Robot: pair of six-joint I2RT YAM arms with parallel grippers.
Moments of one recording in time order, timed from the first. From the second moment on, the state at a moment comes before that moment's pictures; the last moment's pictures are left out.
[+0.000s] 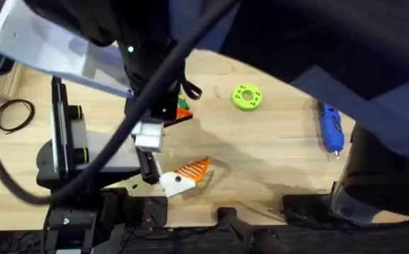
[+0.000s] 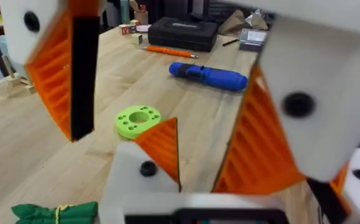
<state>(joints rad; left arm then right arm) 0.03 0.01 0.02 -0.15 1.24 0.09 1.10 2.05 2.25 -1.55 0.01 -0.35</state>
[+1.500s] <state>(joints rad) 0.03 0.01 0.02 -0.15 1.24 0.09 0.46 1.20 1.32 -1.18 0.11 0.10</state>
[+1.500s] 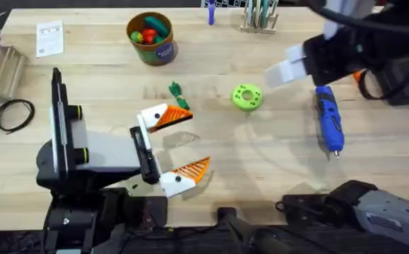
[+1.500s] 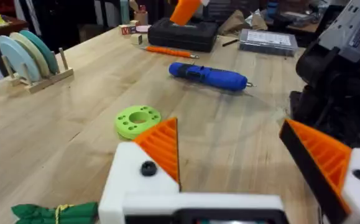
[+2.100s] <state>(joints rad) 0.03 0.01 0.02 -0.15 1.24 0.09 0.23 1.19 1.29 -1.17 0.11 0.14</state>
